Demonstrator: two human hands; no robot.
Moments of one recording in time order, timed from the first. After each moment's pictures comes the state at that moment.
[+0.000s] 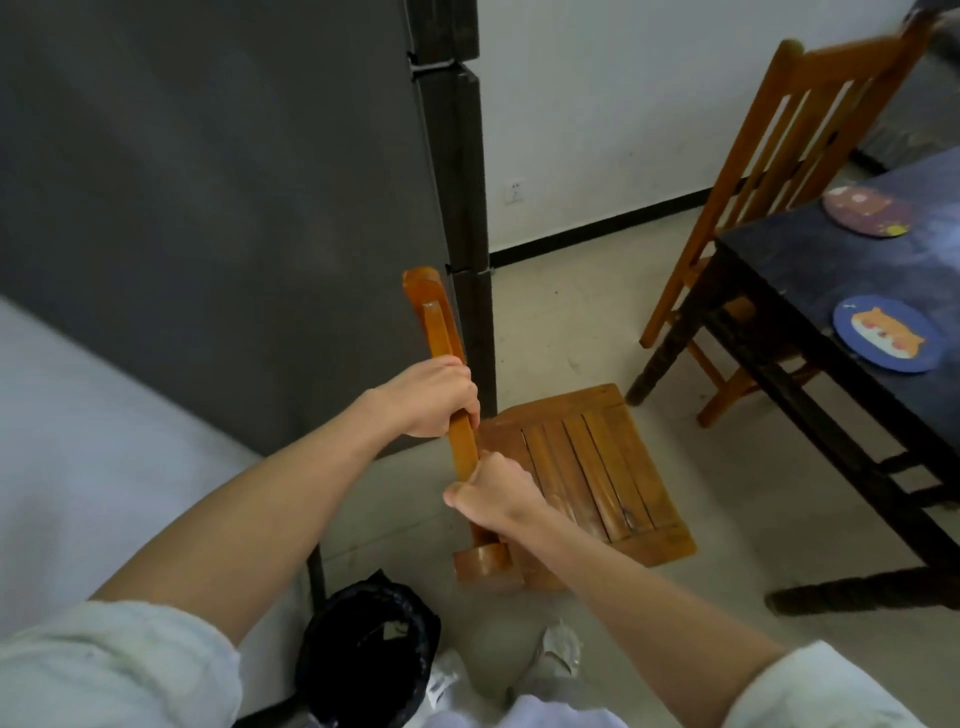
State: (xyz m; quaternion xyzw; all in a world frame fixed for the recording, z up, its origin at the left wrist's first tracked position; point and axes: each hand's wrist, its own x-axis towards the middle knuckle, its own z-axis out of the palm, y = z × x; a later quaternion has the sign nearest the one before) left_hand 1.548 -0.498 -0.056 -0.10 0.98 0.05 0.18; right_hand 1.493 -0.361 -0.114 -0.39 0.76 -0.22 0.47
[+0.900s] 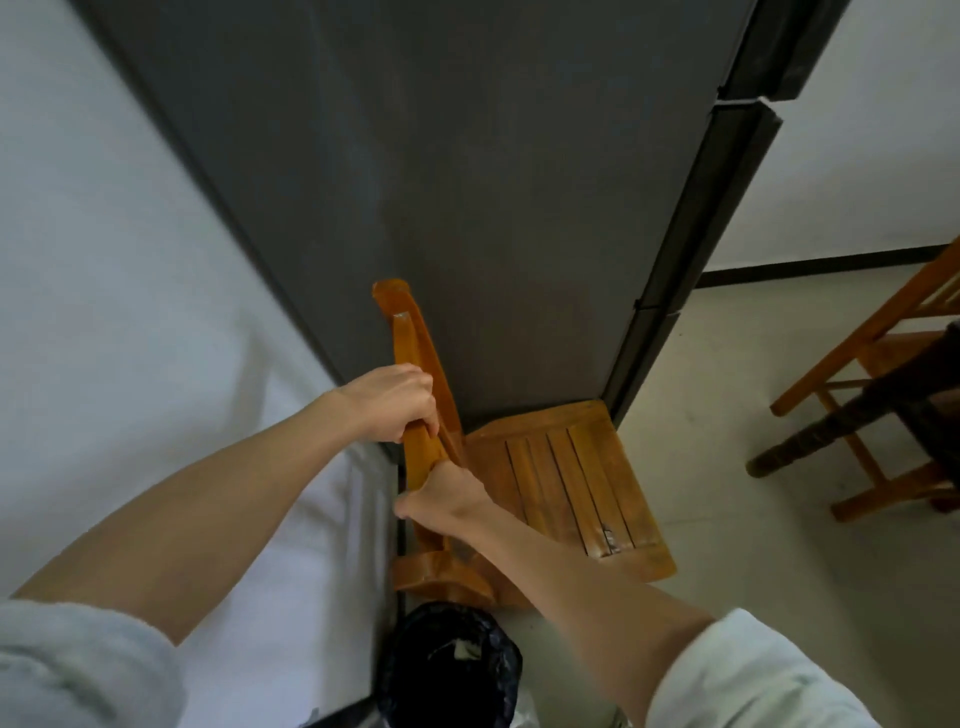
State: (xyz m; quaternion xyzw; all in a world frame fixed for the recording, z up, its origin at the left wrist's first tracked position) left_hand 1.798 -0.645 -0.054 -0.18 0.96 0.01 0.22; right_hand 1.714 -0.522 -0.101 -0.47 0.66 -0.15 0.56
